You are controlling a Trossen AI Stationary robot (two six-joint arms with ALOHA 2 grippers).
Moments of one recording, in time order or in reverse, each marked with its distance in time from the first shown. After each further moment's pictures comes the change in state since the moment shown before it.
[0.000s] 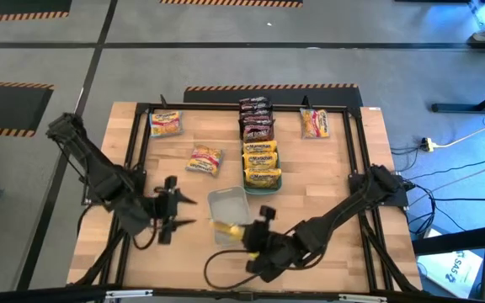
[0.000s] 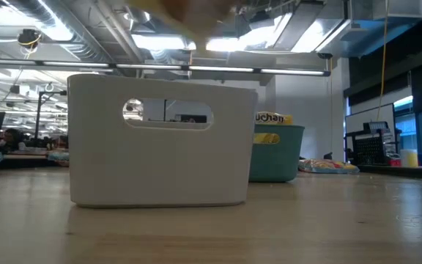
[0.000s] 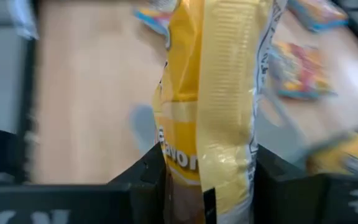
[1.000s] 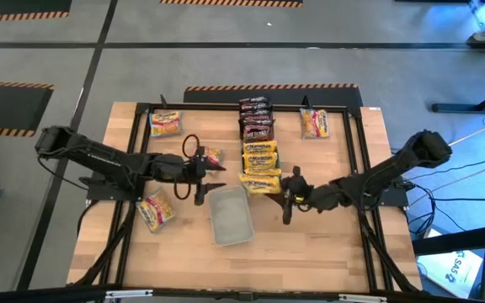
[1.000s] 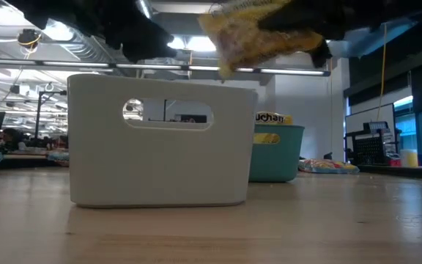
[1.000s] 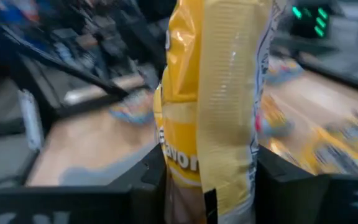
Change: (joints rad) left arm 0.621 0.000 -0.453 0.849 0.475 0.382; right arm -0.198 -0.640 -1.254 1.393 -0.073 -0.262
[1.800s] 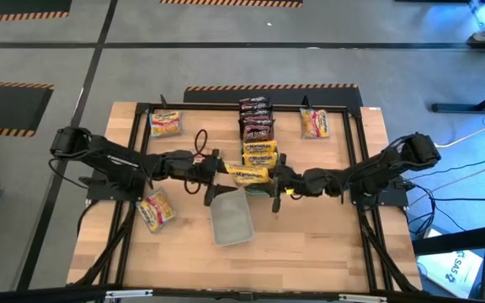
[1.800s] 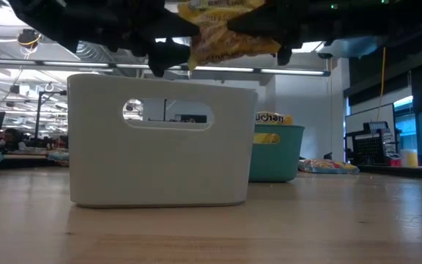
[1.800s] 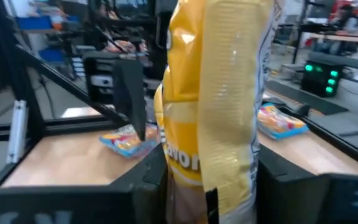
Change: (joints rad) left arm 0.088 0.219 -0.001 0.356 0.247 -0.130; right arm -0.181 0.134 0.021 0.303 -0.232 -0.282
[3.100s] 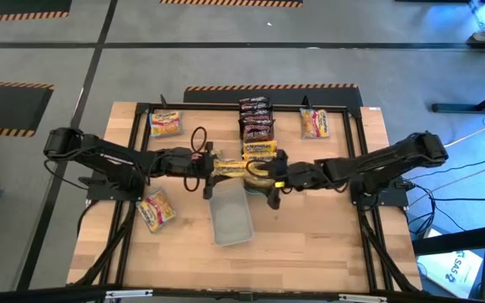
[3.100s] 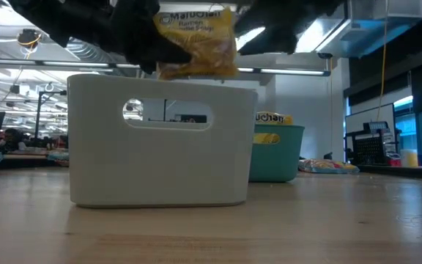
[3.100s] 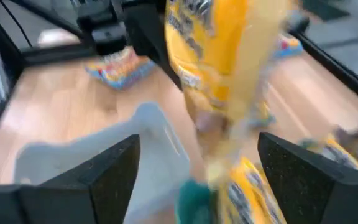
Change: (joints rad) left arm 0.029 -0.087 0.000 -0.191 -0.129 0.194; right arm -0.028 -0.102 0.315 -0.876 -0.037 0.193
